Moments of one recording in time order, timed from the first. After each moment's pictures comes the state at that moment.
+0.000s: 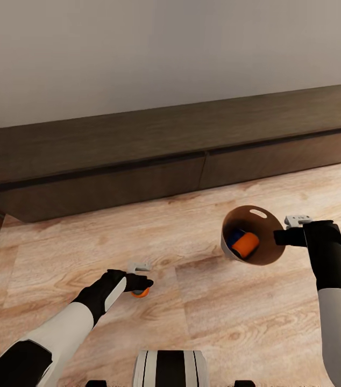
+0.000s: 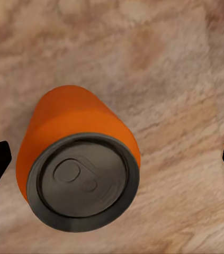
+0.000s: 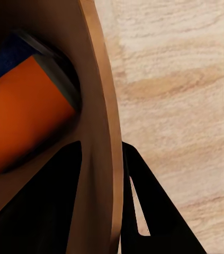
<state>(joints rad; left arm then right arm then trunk) -0.84 -0.04 -0.38 -0.46 0.37 0.51 -0.06 -0.85 -0.22 -0.28 -1.17 0.58 0.99 0.62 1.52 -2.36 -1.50</state>
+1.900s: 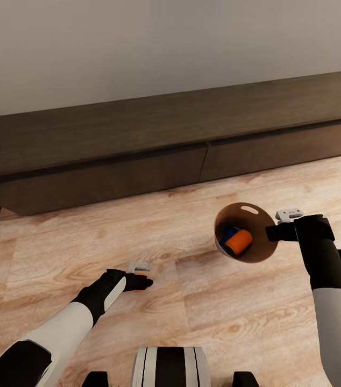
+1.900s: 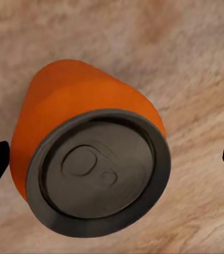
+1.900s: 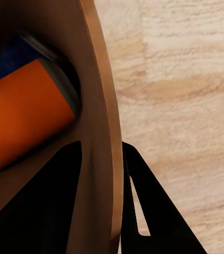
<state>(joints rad) -0.84 -0.04 -0.38 -0.46 0.37 0.51 -0.06 -0.85 -0.21 -0.18 -1.25 0.57 1.04 0.62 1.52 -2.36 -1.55</state>
